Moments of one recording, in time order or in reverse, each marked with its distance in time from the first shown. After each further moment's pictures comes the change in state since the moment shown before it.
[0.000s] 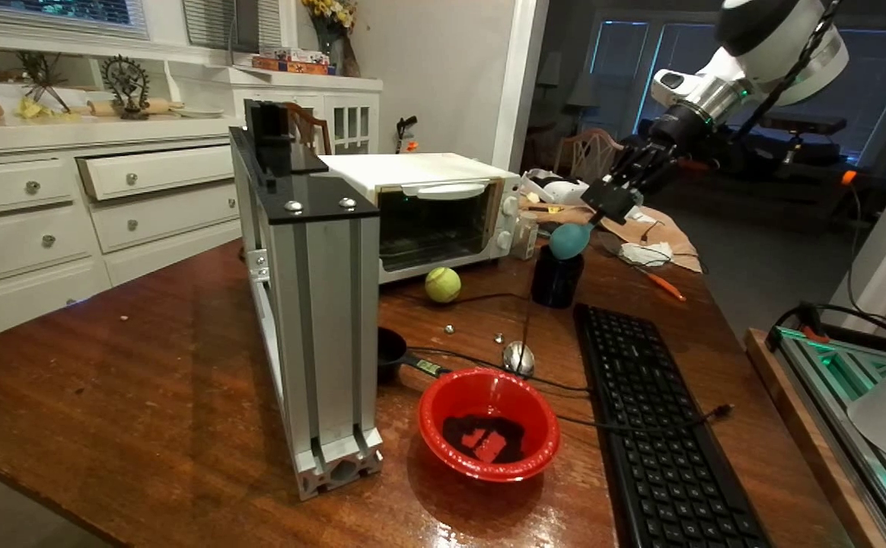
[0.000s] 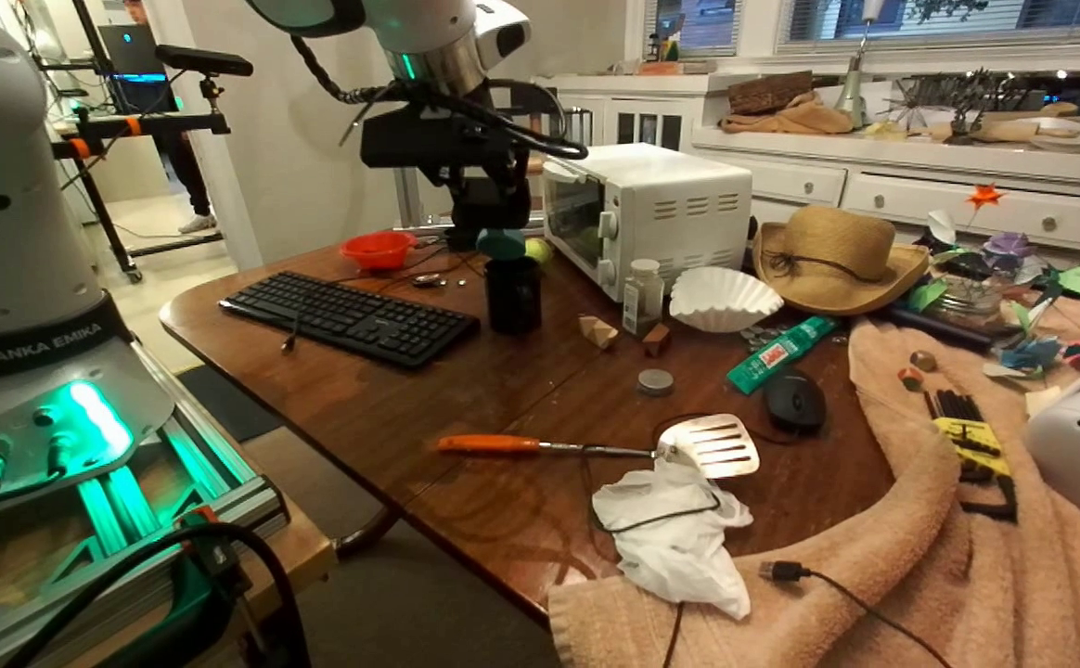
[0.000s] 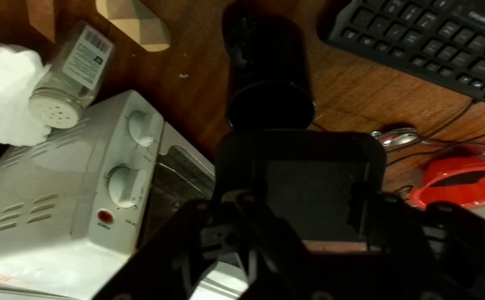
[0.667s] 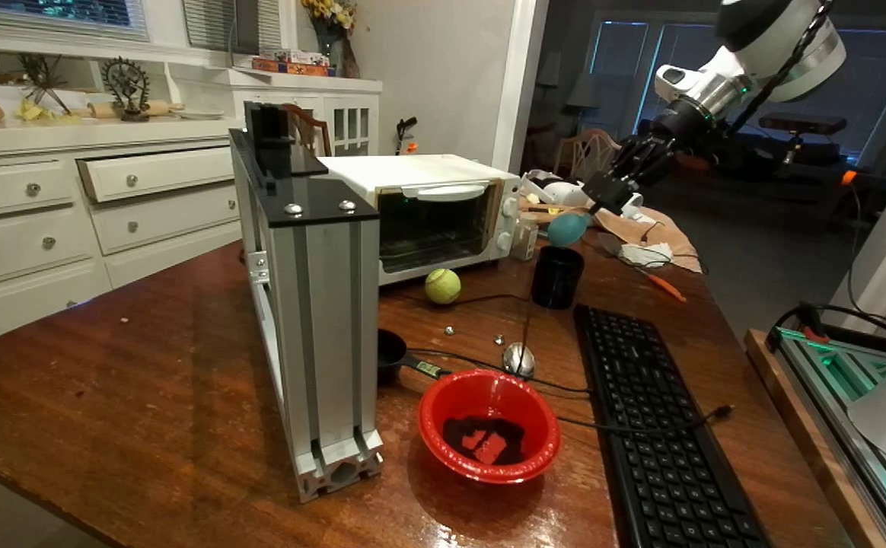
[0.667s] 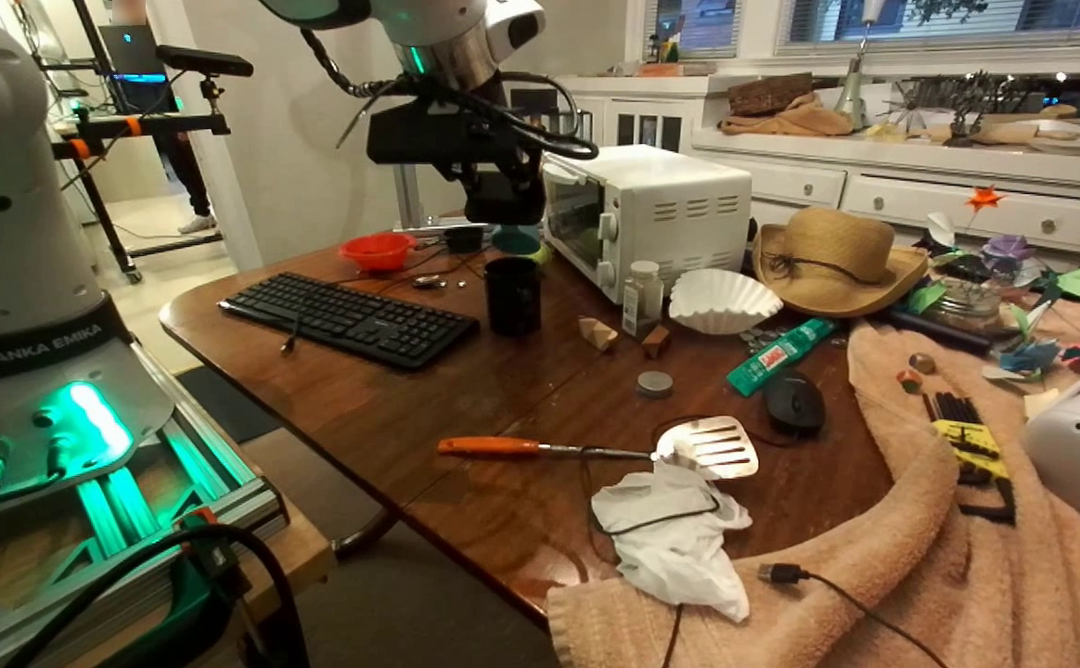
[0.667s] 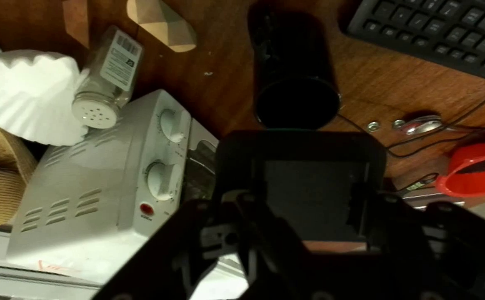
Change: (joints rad) arm 0.000 -0.001 -0.032 0.029 0.020 0.015 0.008
